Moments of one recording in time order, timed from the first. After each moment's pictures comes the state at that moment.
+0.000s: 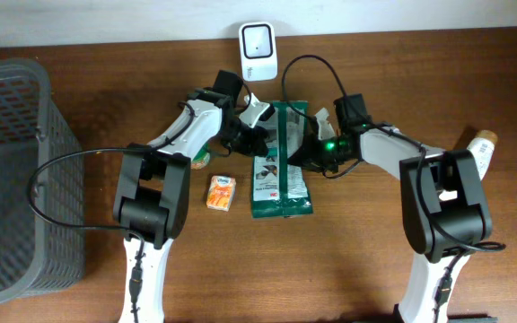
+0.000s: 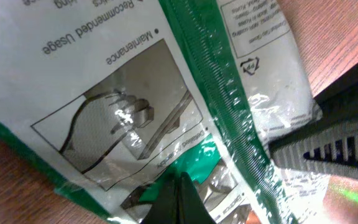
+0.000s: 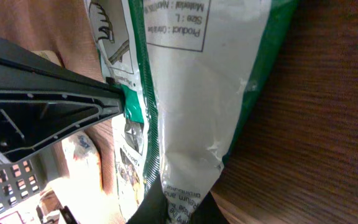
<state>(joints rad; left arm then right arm) -0.34 2.35 1.79 -0.82 0.59 0.16 0.16 2.07 1.22 -0.39 -0.76 0.39</state>
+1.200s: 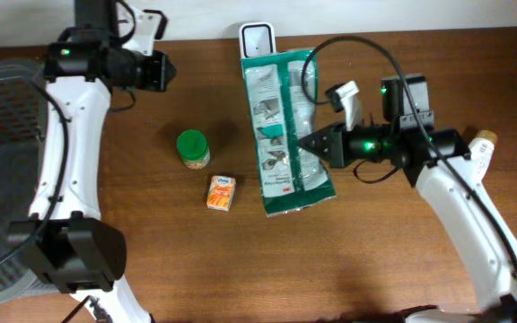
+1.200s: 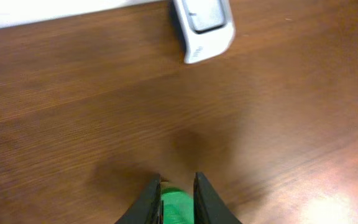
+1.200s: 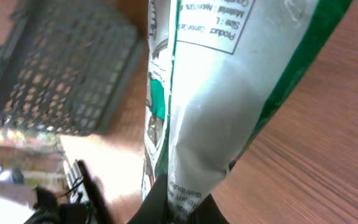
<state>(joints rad) -0.01 1.96 2.05 -1.06 0.37 0.15 0.16 1.46 1.21 -0.64 -0.88 0.03</state>
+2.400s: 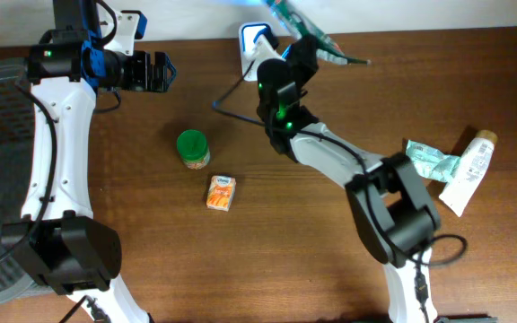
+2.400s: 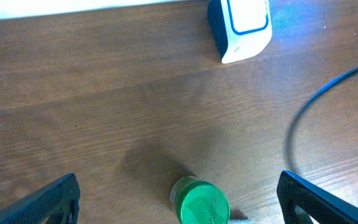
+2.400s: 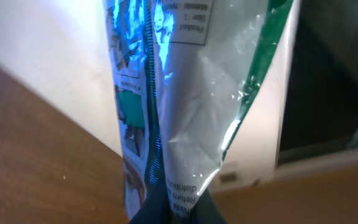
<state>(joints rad) 0.05 1.96 2.05 -1.06 0.34 0.14 0.52 2.17 1.52 0.57 0.98 -1.17</state>
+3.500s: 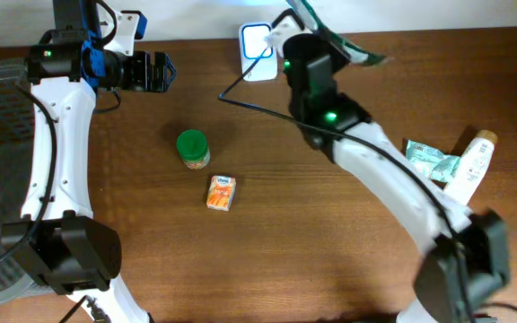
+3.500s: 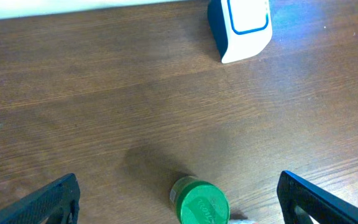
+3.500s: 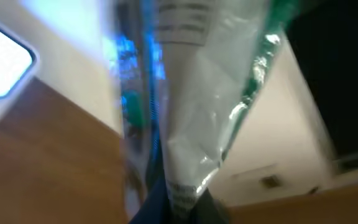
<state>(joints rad) 0.05 1.96 2.05 -1.06 0.34 0.14 0.48 1.76 1.52 -0.08 0.70 -0.63</state>
